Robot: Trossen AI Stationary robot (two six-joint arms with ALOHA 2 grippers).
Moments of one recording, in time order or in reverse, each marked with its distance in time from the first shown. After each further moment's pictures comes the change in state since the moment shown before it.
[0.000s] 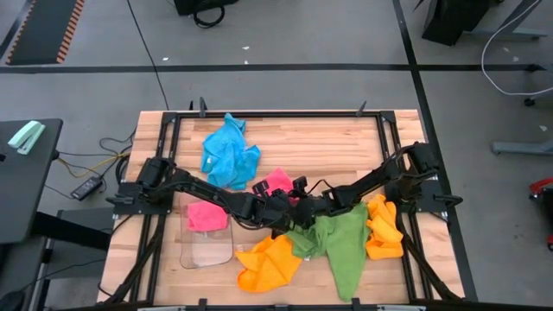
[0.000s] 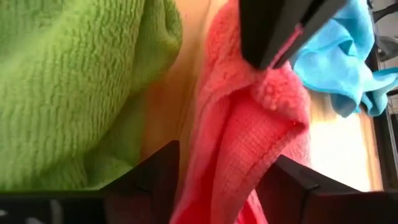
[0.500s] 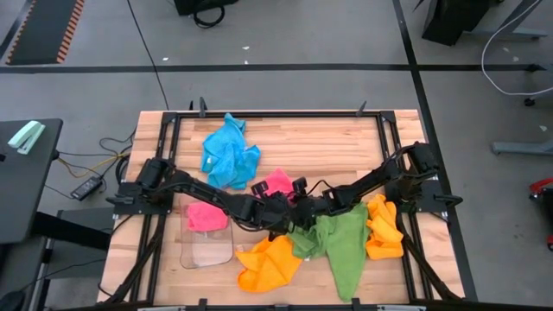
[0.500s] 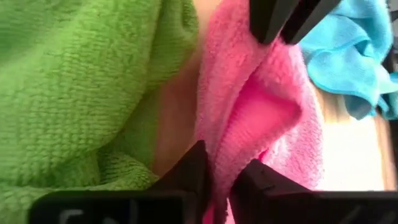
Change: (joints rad) left arm -0.027 -0.006 -0.001 -0.049 -0.001 0.050; right arm 0.000 -0.001 0.000 -0.014 -0.048 -0.004
